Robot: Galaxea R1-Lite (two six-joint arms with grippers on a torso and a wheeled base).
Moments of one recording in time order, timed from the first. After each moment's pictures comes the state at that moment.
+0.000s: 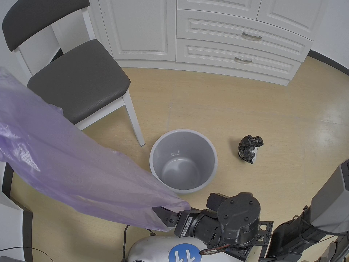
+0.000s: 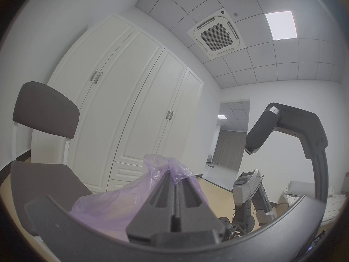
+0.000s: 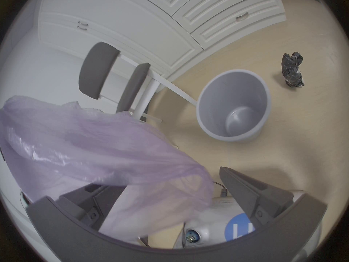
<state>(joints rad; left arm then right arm) -0.70 0.79 -0.33 -1.01 -0.20 -0.02 1.06 1.98 -0.56 -1.13 -0.29 0.83</state>
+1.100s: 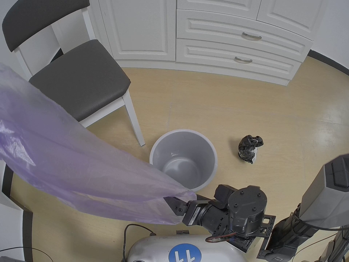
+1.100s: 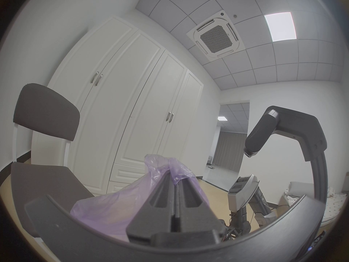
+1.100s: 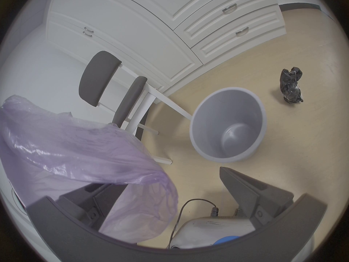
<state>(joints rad) -0.70 0.78 -0.34 -1.01 -0.20 -0.02 0.98 2.04 -0.51 -1.32 -0.30 0.73</state>
